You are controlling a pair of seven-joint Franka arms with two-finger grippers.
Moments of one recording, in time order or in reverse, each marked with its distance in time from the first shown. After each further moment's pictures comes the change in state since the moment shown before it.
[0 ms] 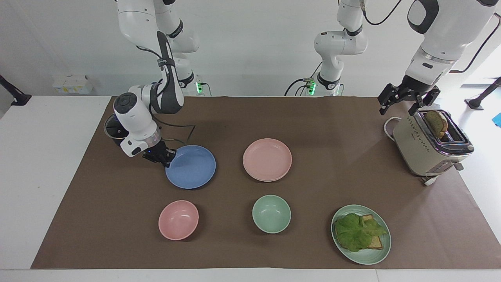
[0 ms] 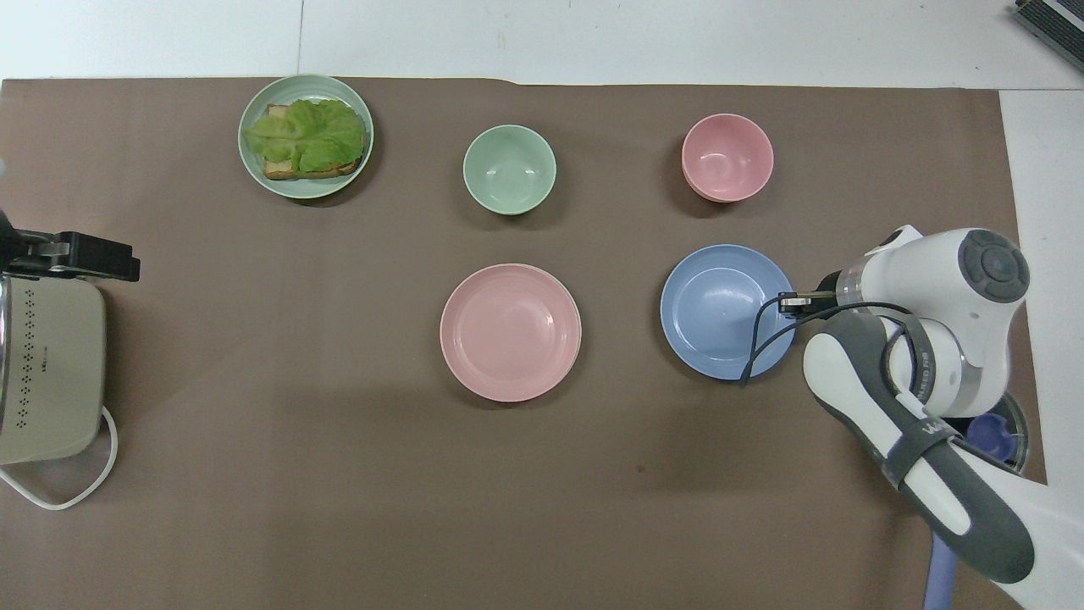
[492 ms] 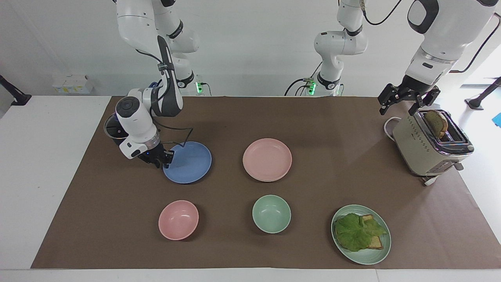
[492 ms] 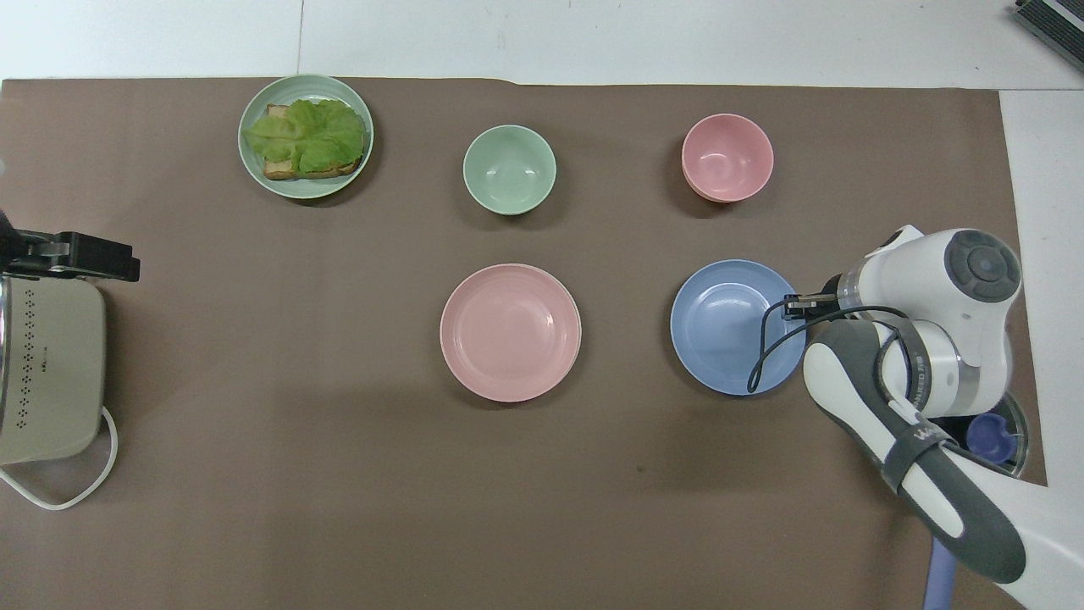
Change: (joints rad) left arm 0.000 0.000 0.000 0.000 0.000 0.000 0.000; right arm -0.006 0.038 -0.021 -0.025 -0.059 0.039 0.029
